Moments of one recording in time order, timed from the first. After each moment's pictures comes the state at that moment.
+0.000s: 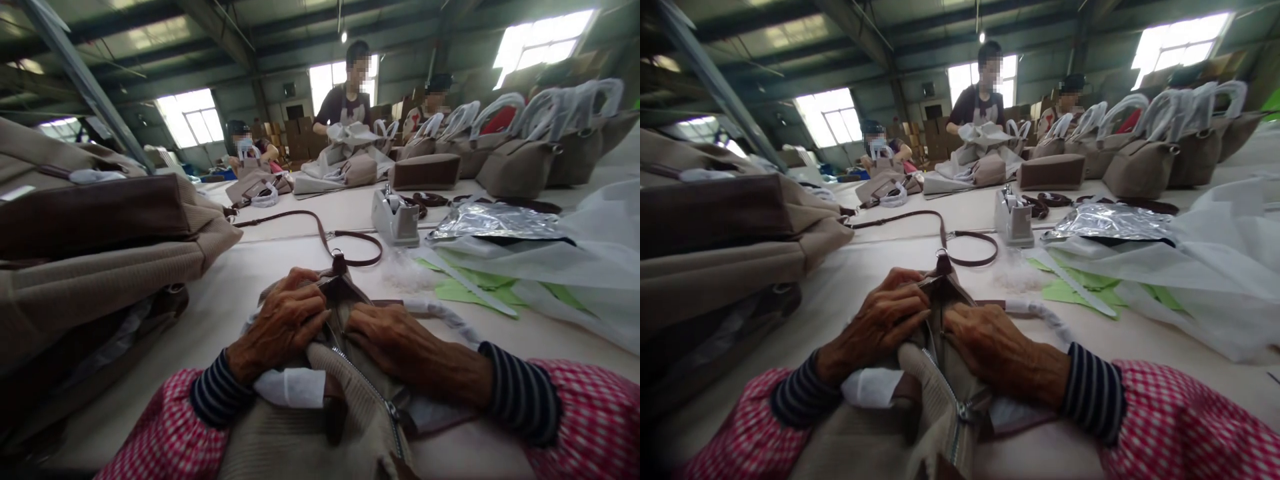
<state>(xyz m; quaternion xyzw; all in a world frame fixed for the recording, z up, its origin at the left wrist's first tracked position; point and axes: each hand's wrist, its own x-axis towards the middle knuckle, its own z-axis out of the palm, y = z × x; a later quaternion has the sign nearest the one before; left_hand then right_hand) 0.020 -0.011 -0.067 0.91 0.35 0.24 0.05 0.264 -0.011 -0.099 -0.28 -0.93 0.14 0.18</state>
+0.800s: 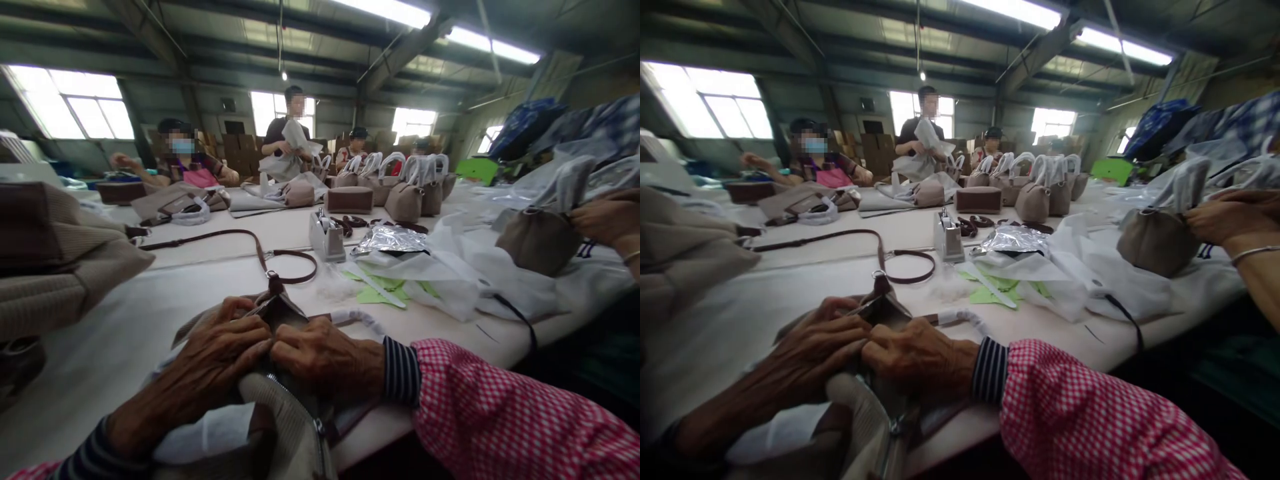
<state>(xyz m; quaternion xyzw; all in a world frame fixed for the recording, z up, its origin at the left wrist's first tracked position) 0.014 0.001 -0.080 0.96 0.21 0.19 0.08 0.256 -0.019 -0.086 -0.21 -0.97 -0.06 0.14</state>
